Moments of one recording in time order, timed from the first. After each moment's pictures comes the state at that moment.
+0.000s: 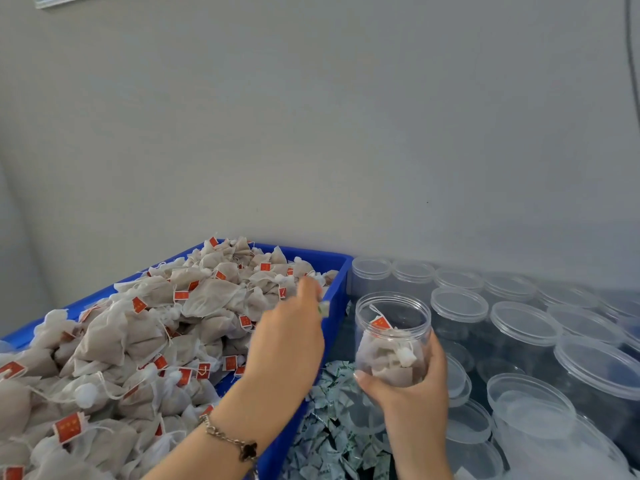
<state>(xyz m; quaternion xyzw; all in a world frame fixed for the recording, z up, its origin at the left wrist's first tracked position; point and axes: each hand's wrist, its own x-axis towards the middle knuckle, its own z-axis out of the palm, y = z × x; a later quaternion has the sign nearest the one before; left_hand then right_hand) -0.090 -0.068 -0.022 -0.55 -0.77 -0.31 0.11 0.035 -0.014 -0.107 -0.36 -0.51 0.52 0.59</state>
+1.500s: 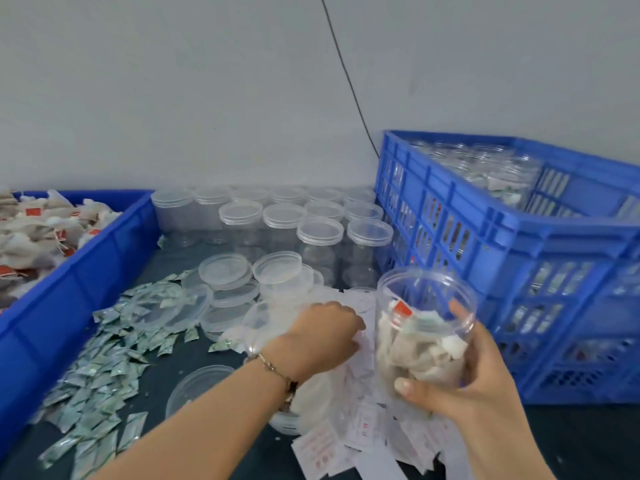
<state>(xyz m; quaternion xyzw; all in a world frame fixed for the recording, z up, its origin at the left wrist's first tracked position) 0.200 -0.050 -0.101 -0.87 -0.48 -0.06 0.02 0.374 -0.139 -0.111 -0.47 -0.50 0.43 0.59</state>
